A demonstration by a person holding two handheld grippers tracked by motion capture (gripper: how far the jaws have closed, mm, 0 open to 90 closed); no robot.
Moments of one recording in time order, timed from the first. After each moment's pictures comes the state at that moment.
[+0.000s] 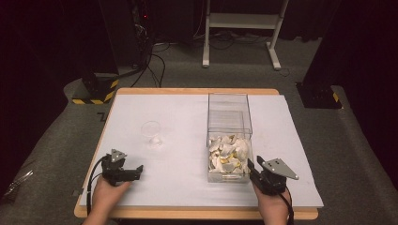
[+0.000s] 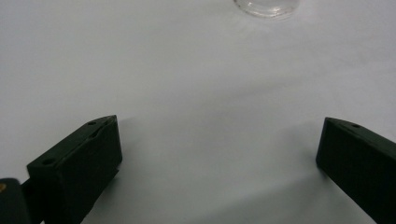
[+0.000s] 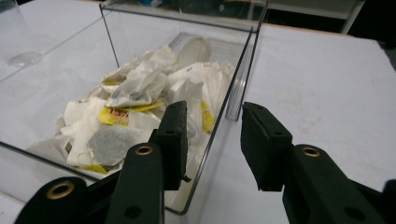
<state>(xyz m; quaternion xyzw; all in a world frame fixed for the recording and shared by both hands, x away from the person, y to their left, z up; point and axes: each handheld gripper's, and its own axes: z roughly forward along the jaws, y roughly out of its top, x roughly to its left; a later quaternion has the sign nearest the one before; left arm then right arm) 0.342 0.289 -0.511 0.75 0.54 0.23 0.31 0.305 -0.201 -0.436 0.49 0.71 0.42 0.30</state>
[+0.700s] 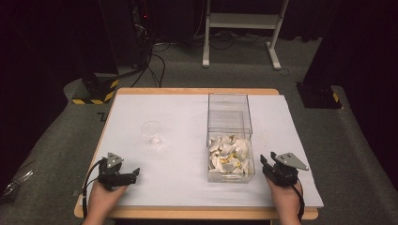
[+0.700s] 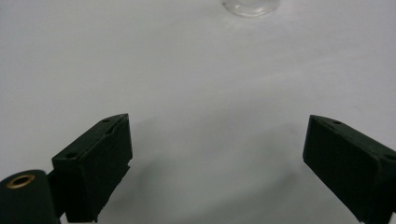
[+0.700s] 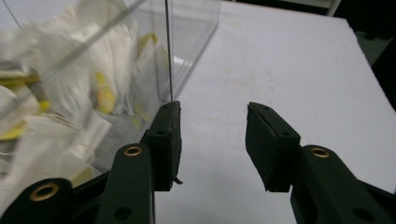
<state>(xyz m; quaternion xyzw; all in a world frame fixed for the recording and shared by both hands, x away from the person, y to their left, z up) 0.321 0.290 -0.495 0.76 0.52 0.24 0.32 0.343 -0.250 -0.473 0.51 0.71 0.38 0.31</state>
